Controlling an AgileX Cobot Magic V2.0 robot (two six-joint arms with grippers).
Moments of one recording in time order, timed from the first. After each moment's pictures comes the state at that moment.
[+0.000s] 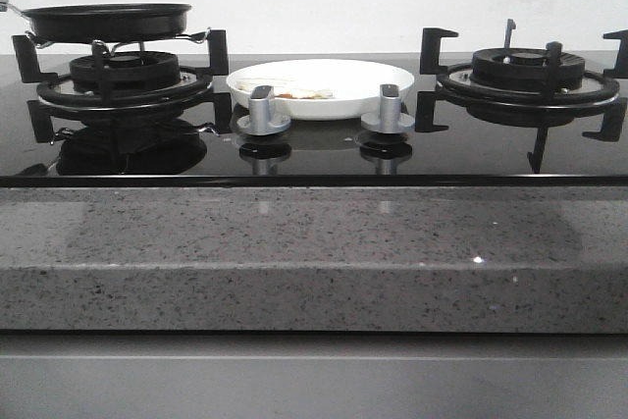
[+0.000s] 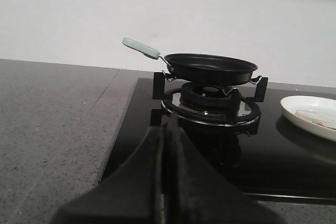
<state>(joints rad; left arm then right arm) -0.05 0.00 0.00 0.01 0.00 -0.11 0.26 0.62 -0.80 0.17 0.95 0.01</state>
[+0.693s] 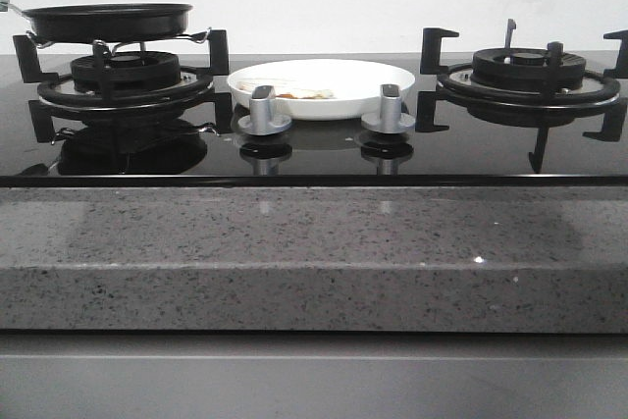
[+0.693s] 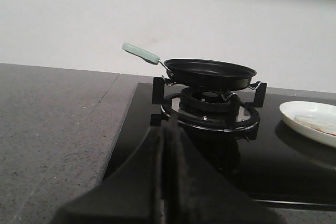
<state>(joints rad) -0.05 0.00 0.00 0.01 -0.01 -0.12 0.26 0.62 -0.80 0.17 0.95 0.01</state>
